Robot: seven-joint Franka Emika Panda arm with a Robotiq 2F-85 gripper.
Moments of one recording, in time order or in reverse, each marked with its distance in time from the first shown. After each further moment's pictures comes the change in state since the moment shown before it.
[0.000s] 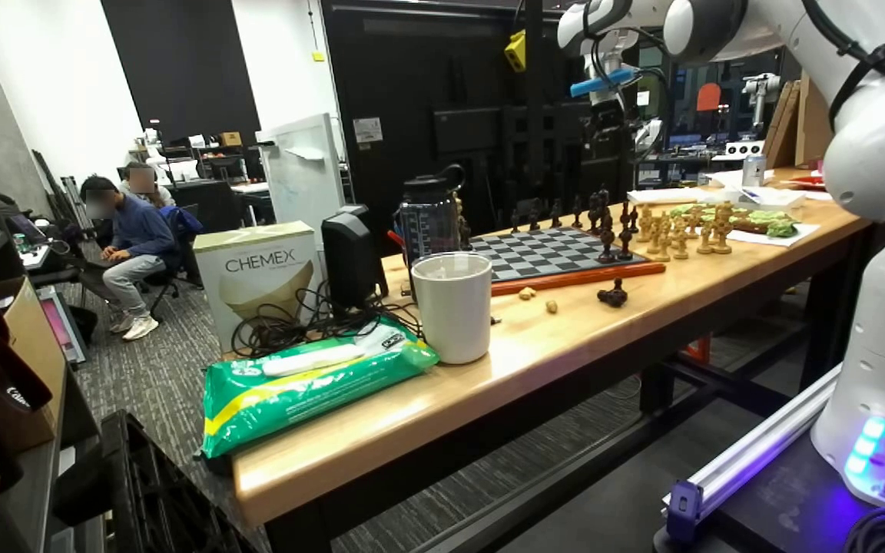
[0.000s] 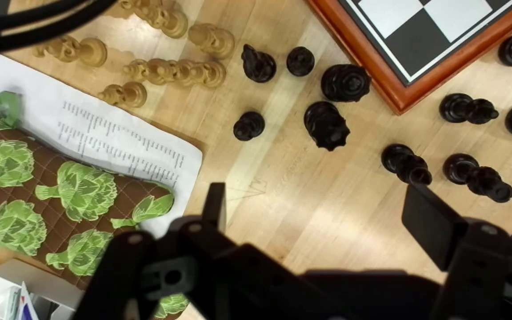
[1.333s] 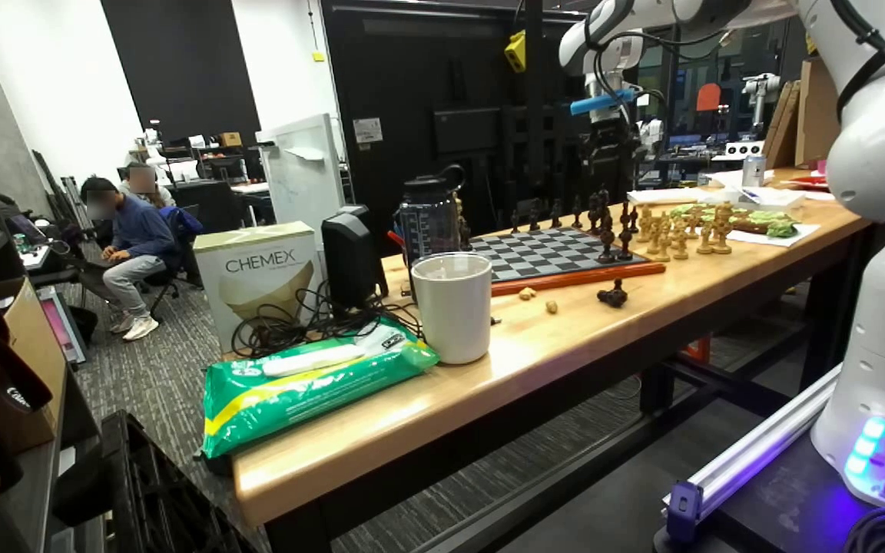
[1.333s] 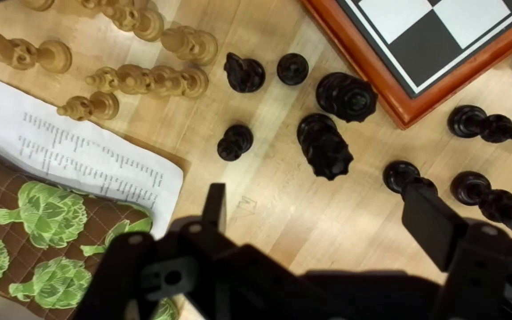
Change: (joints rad) arm 0.036 -0.135 -0.002 -0.335 0.000 0.234 0.004
